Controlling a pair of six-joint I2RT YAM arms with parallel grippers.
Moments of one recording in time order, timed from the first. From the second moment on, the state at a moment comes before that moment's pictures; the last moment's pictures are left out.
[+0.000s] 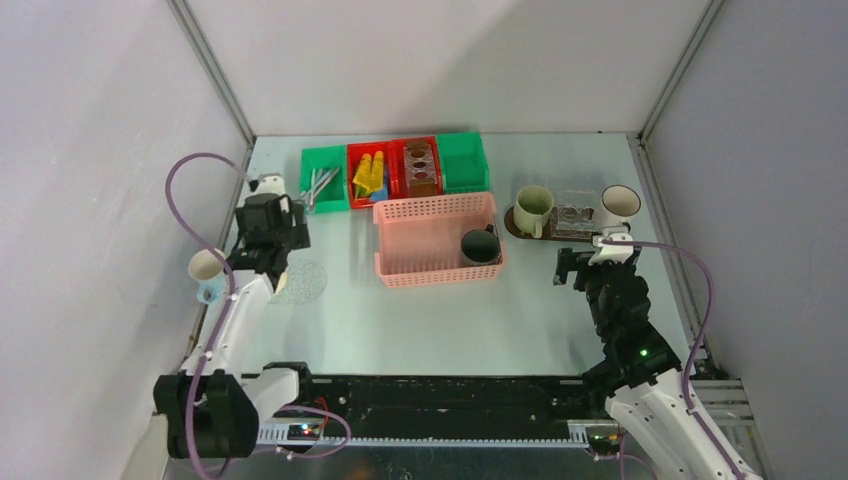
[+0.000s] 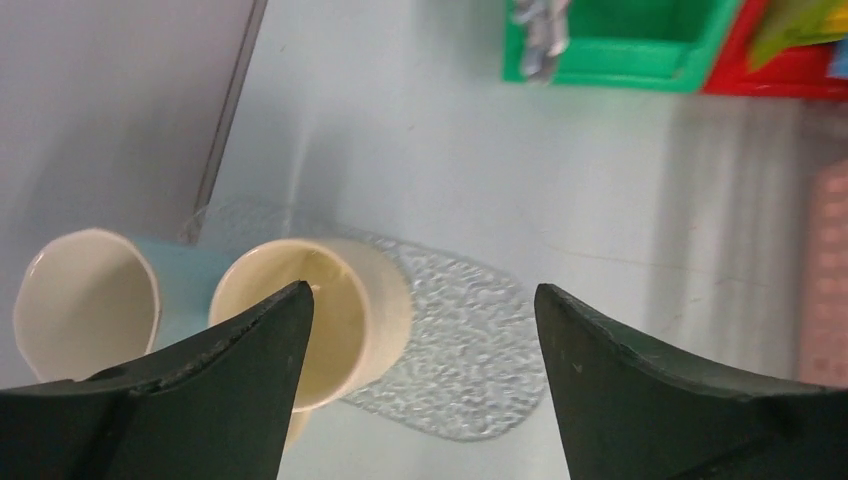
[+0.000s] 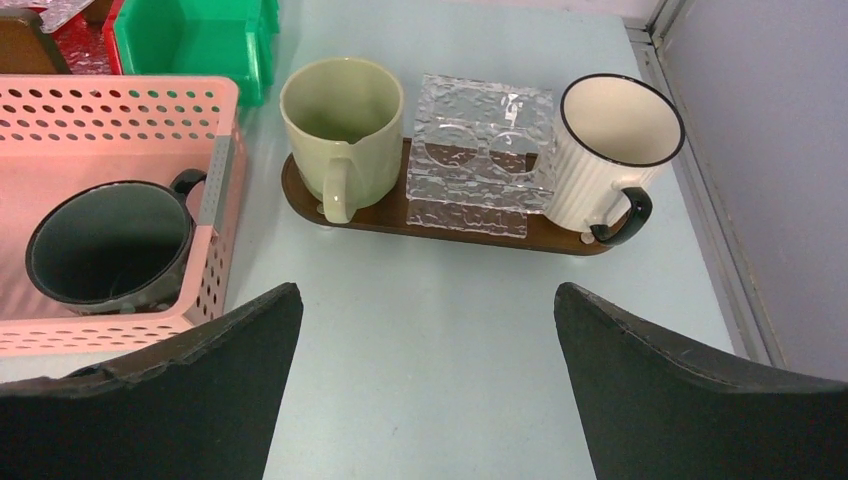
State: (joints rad) left arm 0.05 1.08 0.78 -0.33 -0.28 0.00; right arm 0.42 0.42 0.42 -0.19 0.40 0.02
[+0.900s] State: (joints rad) left arm -0.33 0.92 0.95 -0.50 -0.54 -0.16; right arm 0.42 0.93 0.90 -0.41 0.12 -0.07
